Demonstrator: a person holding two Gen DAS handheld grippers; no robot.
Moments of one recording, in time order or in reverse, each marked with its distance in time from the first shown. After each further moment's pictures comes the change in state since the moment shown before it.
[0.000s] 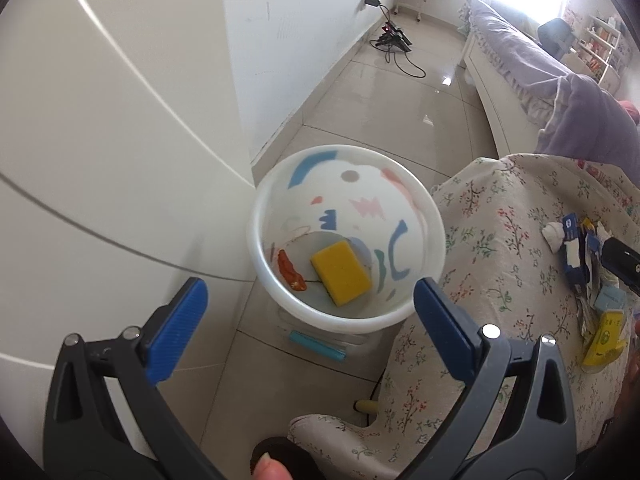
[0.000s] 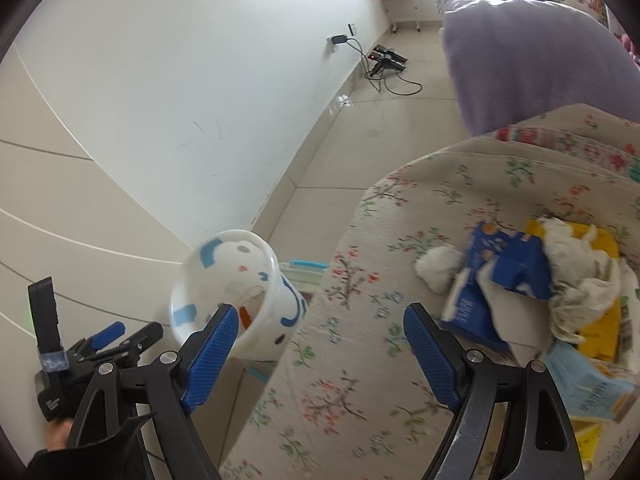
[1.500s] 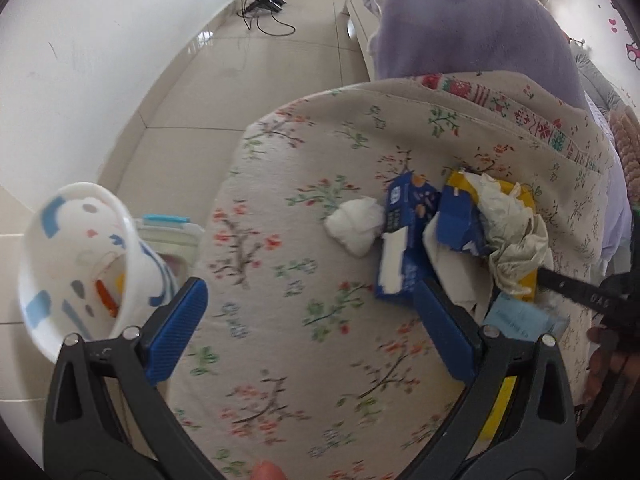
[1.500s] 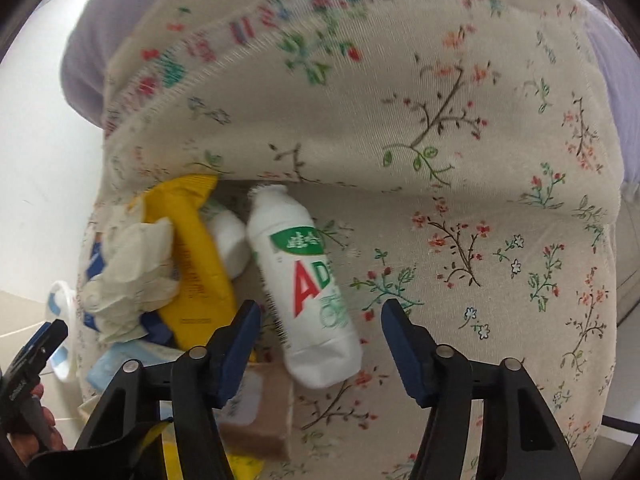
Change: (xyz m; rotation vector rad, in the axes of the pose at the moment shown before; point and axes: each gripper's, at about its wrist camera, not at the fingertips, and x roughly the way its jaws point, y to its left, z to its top) left arm 0.033 -0.230 0.014 0.227 0.136 -0.238; right arm -0.049 -0.257 -0.029 0.377 0.169 -0.346
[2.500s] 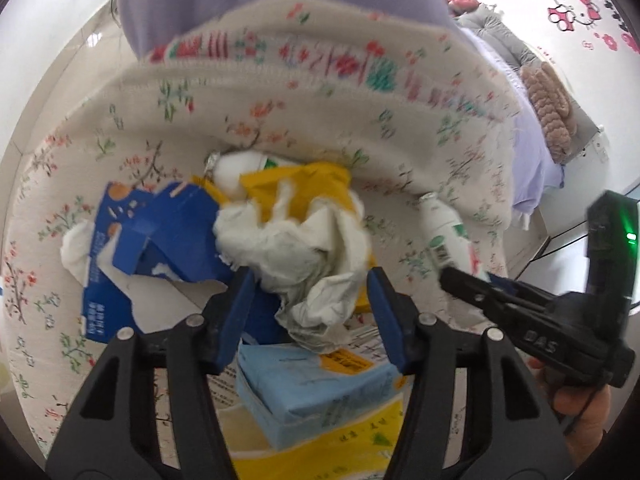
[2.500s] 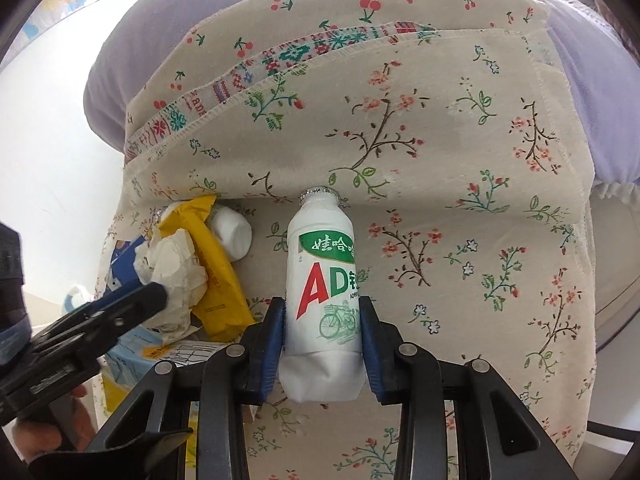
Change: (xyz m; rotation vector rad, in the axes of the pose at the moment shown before) left arm 0.027 -0.131 0.003 0.167 0.094 -0.325; right arm -0.065 -0.048 -0.018 0.000 -0.088 0.059
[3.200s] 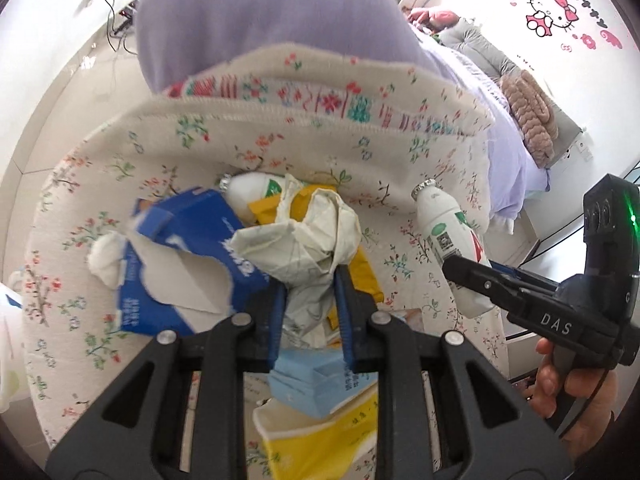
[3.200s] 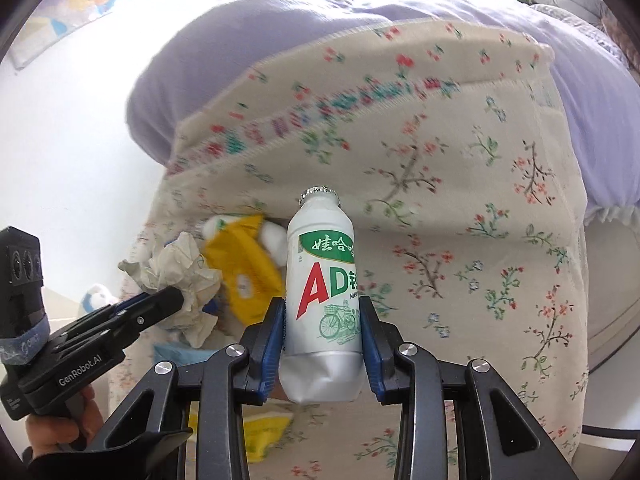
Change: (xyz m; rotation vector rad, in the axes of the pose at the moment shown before) left arm -0.048 0.006 -0.013 0.047 -0.111 -0.045; right arm -0.031 0.029 -0.004 -0.044 -0.093 0.054
